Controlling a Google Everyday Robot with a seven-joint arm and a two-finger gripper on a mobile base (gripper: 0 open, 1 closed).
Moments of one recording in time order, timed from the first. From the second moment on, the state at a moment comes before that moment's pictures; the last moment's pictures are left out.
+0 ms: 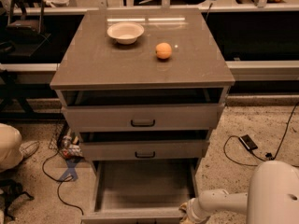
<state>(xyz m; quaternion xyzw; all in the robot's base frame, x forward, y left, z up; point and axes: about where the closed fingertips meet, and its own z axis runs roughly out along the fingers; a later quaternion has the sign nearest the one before) 0.420 -0.173 0.152 -0.65 0.73 0.14 0.14</state>
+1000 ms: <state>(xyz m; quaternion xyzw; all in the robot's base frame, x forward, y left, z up) 0.418 -0.172 0.151 -0.65 0.73 0.14 0.14</state>
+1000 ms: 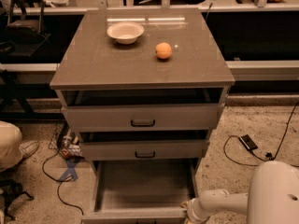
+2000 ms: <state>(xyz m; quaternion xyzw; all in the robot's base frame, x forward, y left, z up) 0.435 -0.203 0.253 -0.62 0.73 0.15 0.23</state>
